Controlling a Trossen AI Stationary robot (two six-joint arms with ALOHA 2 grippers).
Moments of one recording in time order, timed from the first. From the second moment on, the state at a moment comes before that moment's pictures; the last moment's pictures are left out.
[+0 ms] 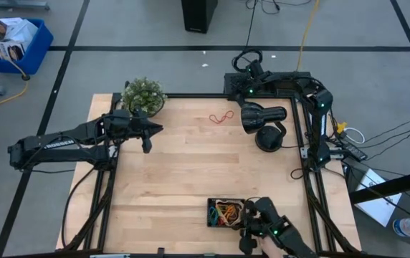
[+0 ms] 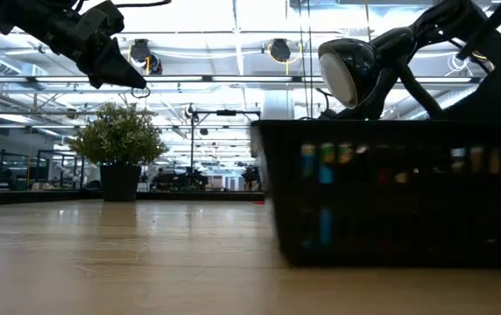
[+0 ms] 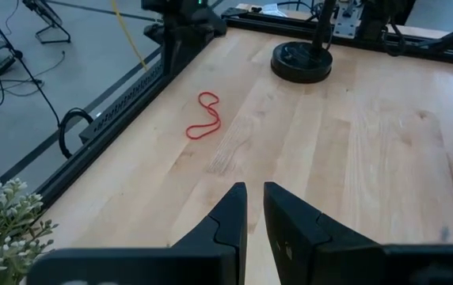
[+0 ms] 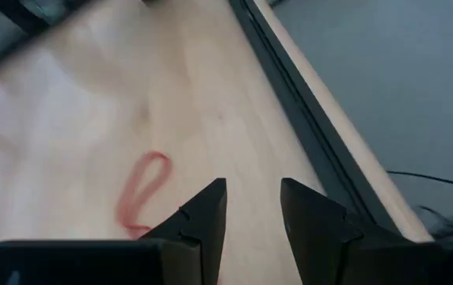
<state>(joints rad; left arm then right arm) 0.31 0.69 0.56 -0.31 -0.03 -0.03 -1.01 2.08 1.29 -0.10 -0.81 -0.26</state>
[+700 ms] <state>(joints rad) 0.31 0.69 0.56 -0.31 -0.03 0.02 -0.96 2.09 1.29 -0.23 -0.79 -0.43</state>
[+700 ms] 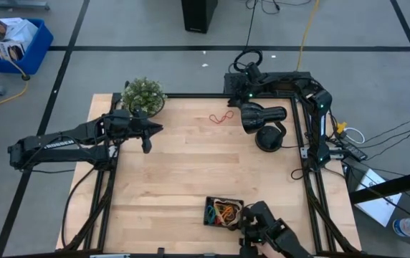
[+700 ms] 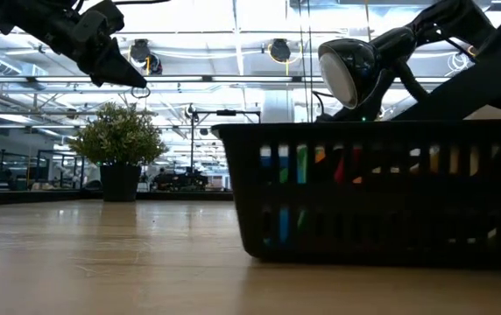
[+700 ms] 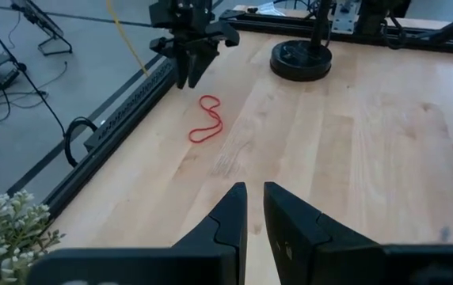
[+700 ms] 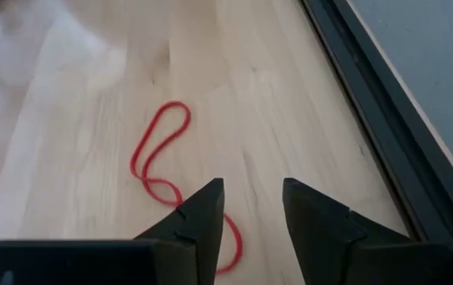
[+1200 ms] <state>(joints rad) 0.31 0.69 0.56 -0.30 -0.04 0.03 -0.96 2.09 1.29 -0.22 -0.79 -0.40</state>
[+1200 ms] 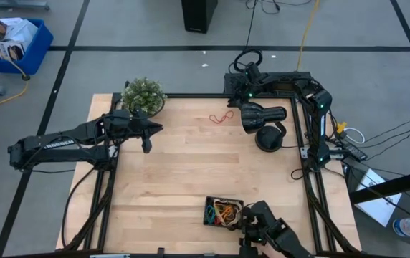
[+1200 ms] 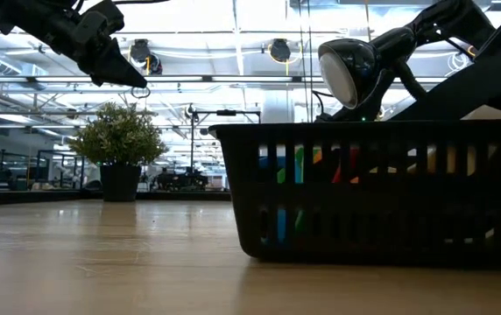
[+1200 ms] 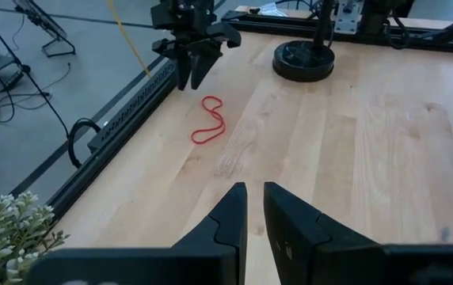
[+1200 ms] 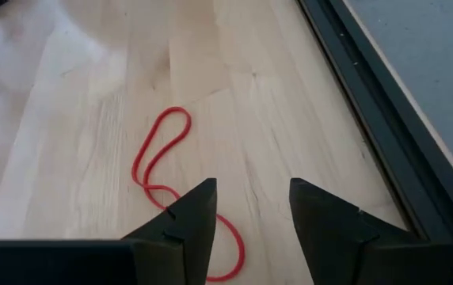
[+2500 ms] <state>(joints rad) 0.31 0.69 0.56 -0.29 -0.05 0.00 -0.82 2.03 1.29 -0.40 -0.34 -0.68</state>
